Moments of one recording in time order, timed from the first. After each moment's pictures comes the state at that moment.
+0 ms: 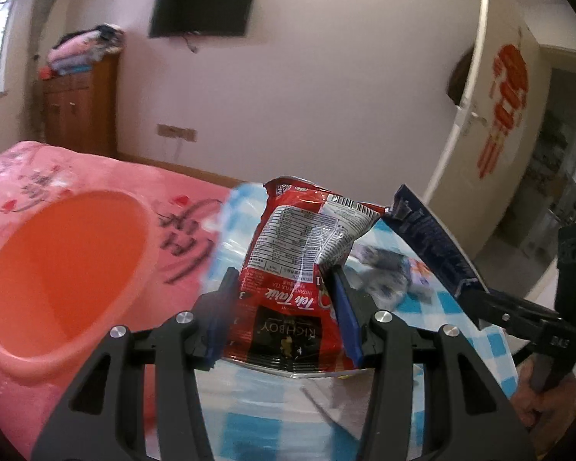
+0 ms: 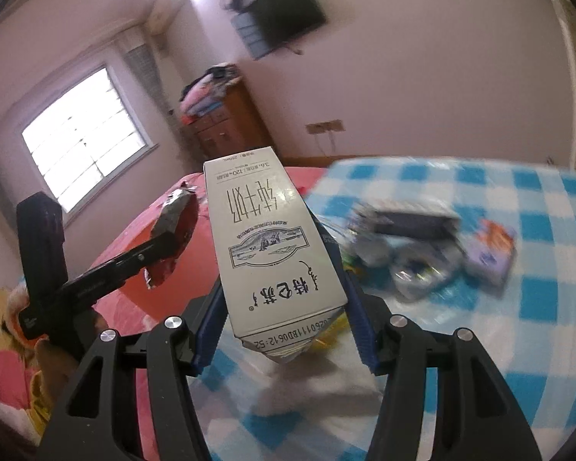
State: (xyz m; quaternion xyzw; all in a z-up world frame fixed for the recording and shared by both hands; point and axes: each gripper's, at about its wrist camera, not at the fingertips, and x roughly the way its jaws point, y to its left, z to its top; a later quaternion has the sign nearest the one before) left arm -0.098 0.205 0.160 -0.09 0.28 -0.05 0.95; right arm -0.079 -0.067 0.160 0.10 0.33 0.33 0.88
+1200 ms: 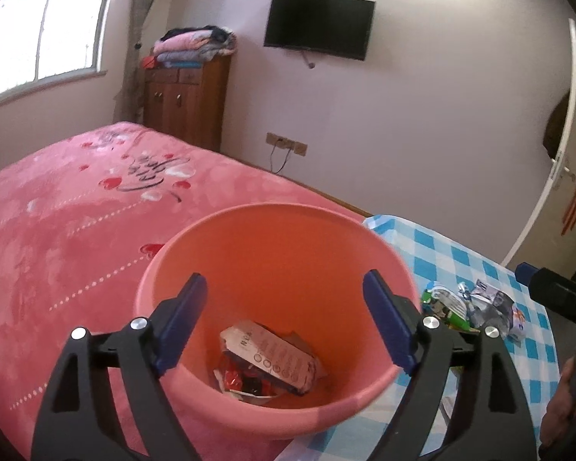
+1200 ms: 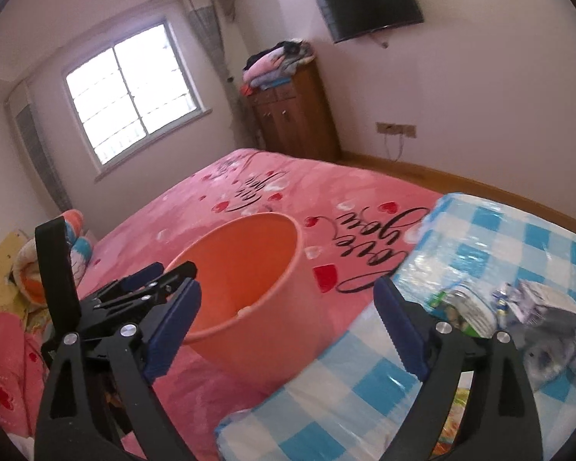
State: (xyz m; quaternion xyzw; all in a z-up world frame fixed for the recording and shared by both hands) left arm -0.120 0.341 0.153 -0.12 0.26 0.12 0.95; right arm -0.049 0.091 0.185 0.05 0.32 0.39 0.86
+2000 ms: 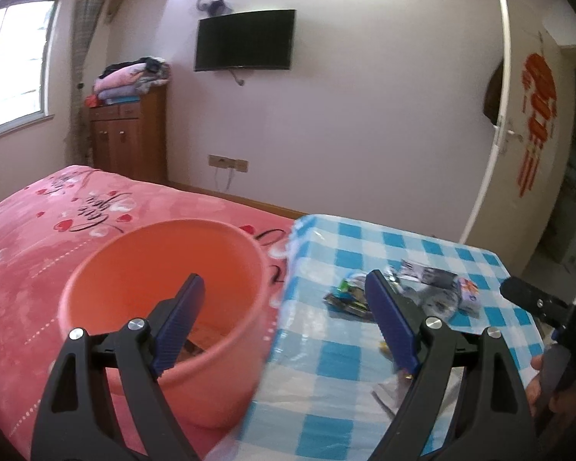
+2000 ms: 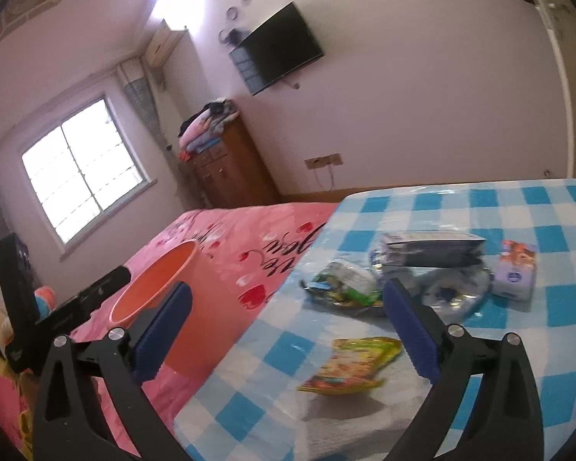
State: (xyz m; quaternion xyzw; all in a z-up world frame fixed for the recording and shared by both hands) left arm -0.133 0.236 0.172 -0.06 0.24 0.02 0.97; right arm -0.077 -0.063 0.141 0.16 0.27 0.27 0.91
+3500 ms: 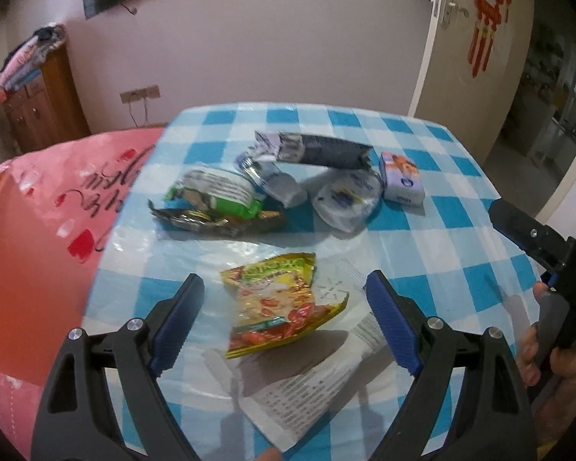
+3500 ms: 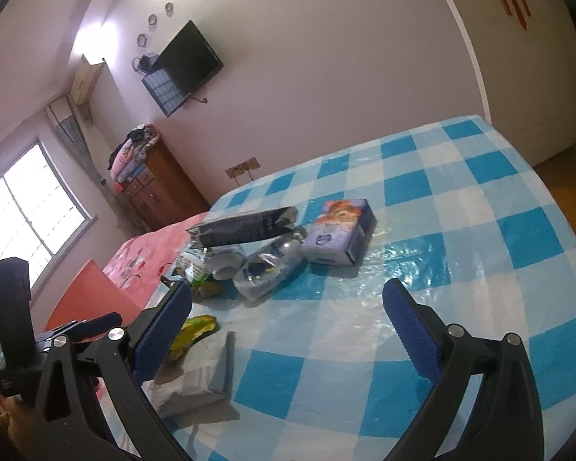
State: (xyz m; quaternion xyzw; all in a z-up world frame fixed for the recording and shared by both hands) left arm -0.056 0.060 0.078 0.02 0.42 -0.09 0.90; right arm -0.064 -0.218 0.052 0.22 0.30 0.15 0.91
